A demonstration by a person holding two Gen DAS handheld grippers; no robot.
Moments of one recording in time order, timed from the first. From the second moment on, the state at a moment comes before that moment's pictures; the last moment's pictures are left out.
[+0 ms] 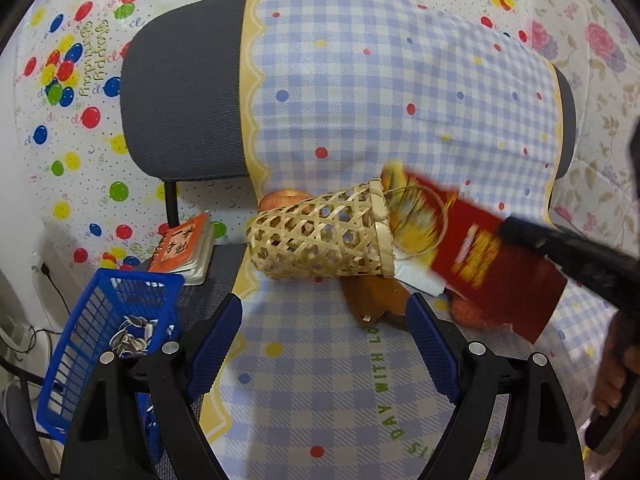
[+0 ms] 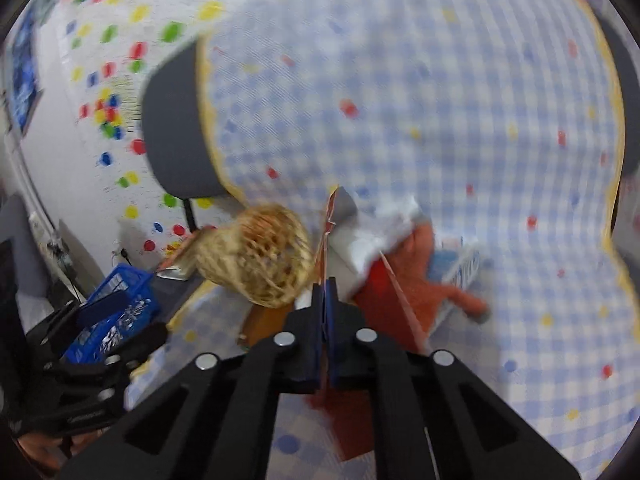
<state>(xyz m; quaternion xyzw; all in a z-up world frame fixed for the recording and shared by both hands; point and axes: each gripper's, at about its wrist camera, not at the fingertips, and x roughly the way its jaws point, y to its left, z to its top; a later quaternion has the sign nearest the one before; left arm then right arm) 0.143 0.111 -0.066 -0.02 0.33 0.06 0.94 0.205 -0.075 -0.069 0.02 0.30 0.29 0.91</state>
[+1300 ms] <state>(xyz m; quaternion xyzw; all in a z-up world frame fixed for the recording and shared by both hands) 0.247 0.090 -0.064 0.09 0.32 0.18 0.93 0.129 -0.164 -0.050 -0.01 0.21 0.16 0.97</state>
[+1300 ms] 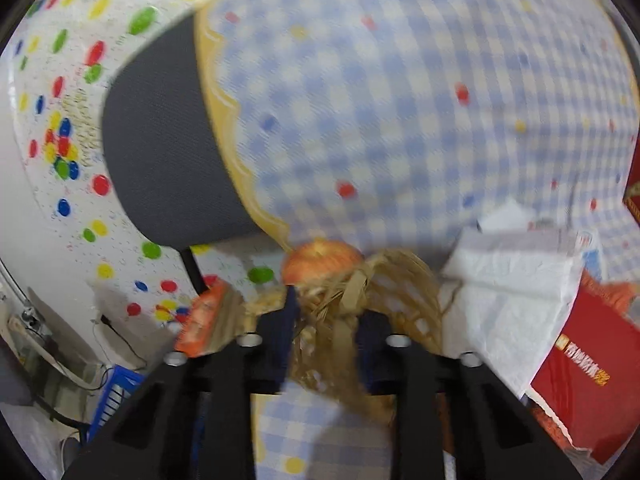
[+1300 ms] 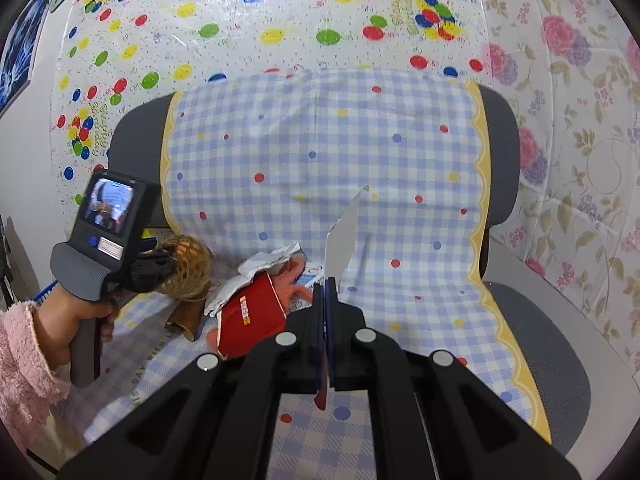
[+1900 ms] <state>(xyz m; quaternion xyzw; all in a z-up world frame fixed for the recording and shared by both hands) 0.052 0.049 -0.006 -0.02 0.24 -0.06 0.97 0.038 -0.209 -0.036 0.04 0.21 0.16 0.96</state>
